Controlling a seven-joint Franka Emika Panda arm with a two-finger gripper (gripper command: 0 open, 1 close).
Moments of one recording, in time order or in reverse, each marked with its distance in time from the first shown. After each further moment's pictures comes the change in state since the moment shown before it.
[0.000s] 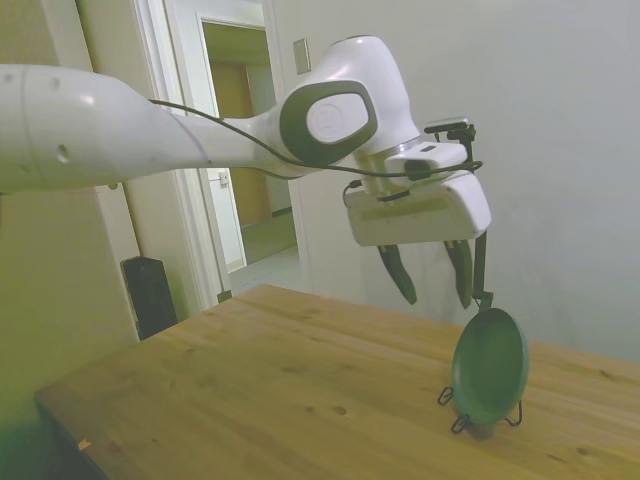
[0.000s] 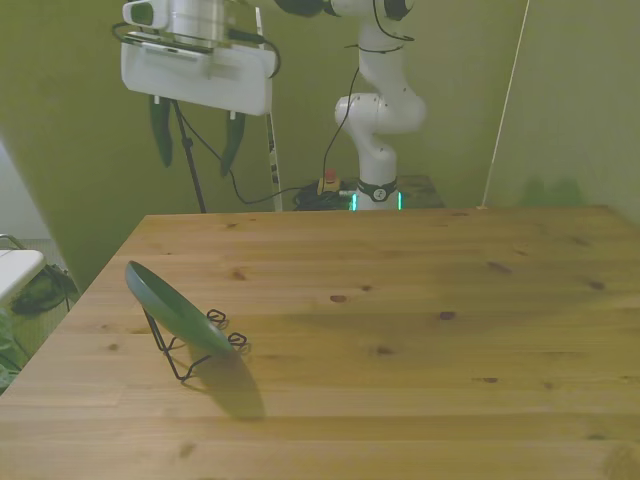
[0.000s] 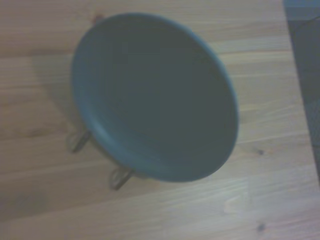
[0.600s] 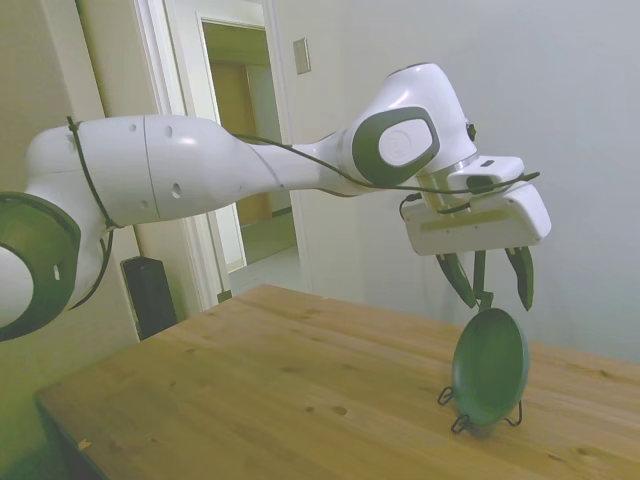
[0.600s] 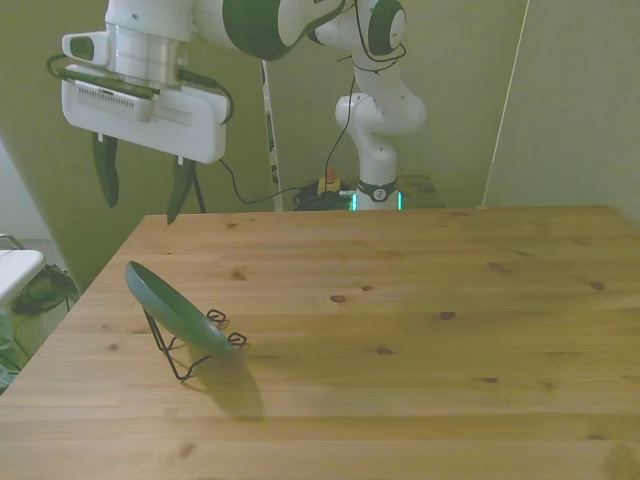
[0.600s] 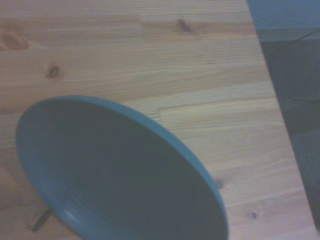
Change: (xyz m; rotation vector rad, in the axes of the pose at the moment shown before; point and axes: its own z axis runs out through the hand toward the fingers) arm 0.038 -0.043 0.047 0.014 0.023 -0.015
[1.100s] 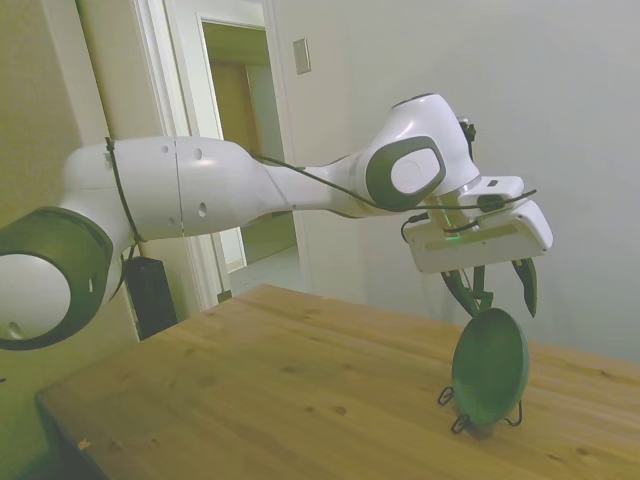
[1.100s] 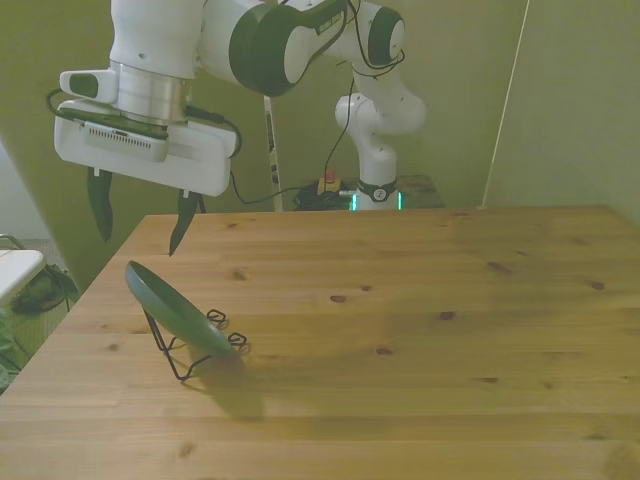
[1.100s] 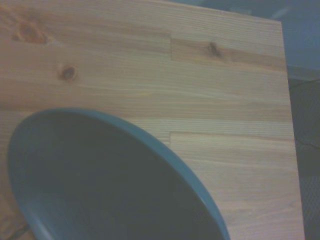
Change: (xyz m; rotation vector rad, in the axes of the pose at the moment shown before) arm 0.009 -0.014 0.034 0.000 0.055 -0.174
